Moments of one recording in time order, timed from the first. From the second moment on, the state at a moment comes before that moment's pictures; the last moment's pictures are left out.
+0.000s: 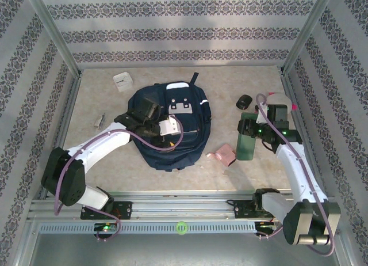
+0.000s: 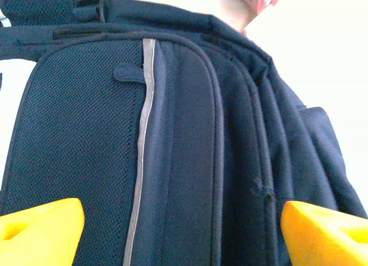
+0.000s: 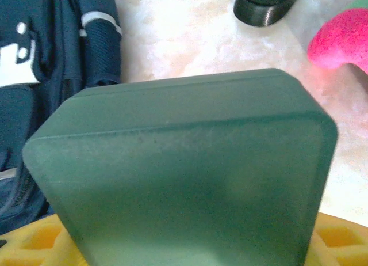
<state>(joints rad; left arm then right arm) -0.53 1.46 1.05 -0.55 0.38 0.77 -0.04 1.02 0.80 -0.63 -0.30 0.19</state>
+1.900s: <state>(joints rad) -0.55 1.40 1.19 -0.34 0.32 0.29 0.79 1.44 1.07 -0.48 -0.17 -1.39</state>
